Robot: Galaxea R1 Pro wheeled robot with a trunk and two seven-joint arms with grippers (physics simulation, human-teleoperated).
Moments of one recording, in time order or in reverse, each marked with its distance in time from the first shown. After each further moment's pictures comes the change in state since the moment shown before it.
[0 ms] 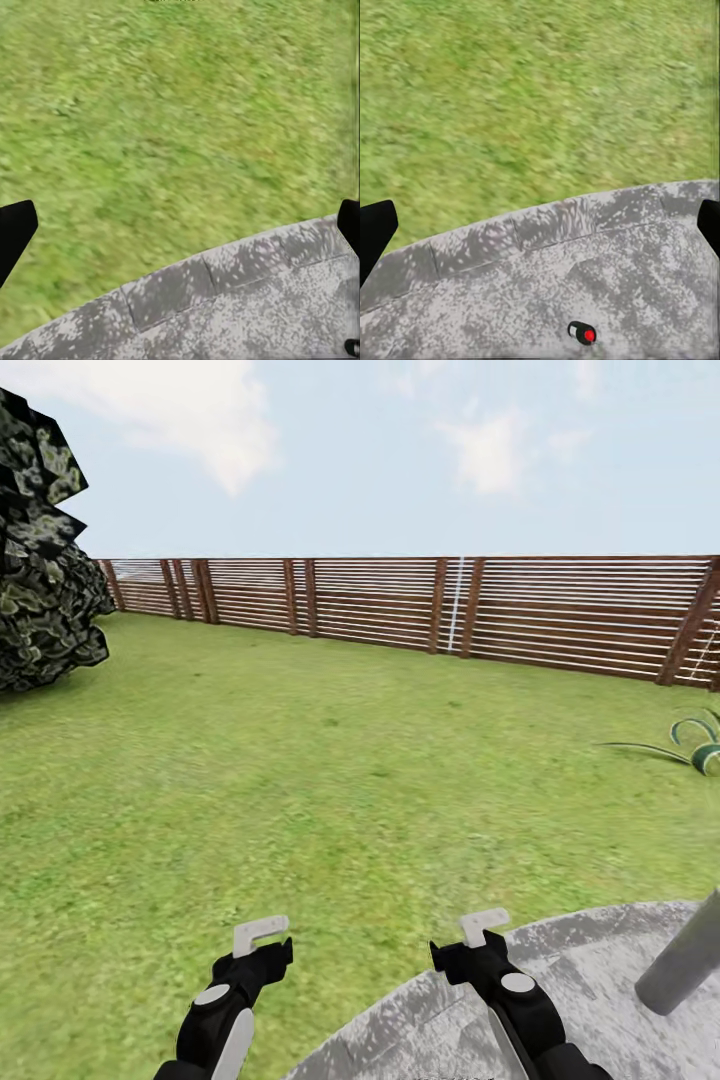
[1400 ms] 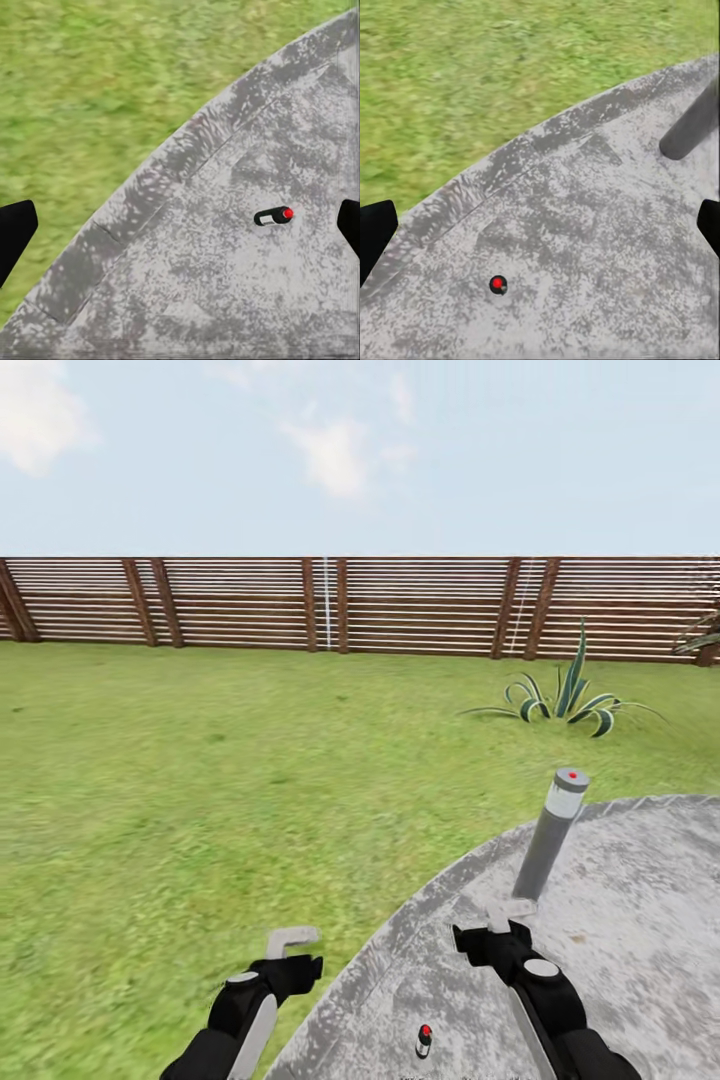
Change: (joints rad) left arm -0.112 -0.007 -0.046 0.233 0.002 0.072 -0.145; right arm -0.021 -0.003 -0.116 -0.009 0.000 0.003 0.000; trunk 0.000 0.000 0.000
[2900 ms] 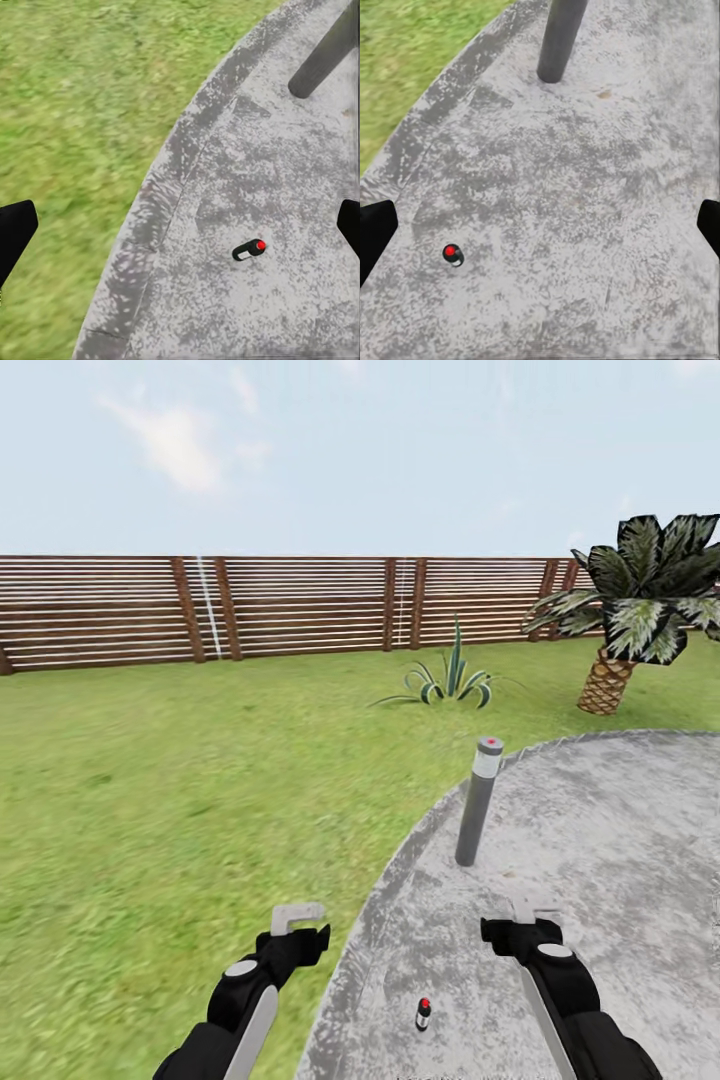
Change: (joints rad) left arm 0.007 0.008 -0.039 -0.112 -0.001 -0.078 -0.027; right arm -0.036 -0.003 -0.079 -0.005 0.002 0.088 -0.109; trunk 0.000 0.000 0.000
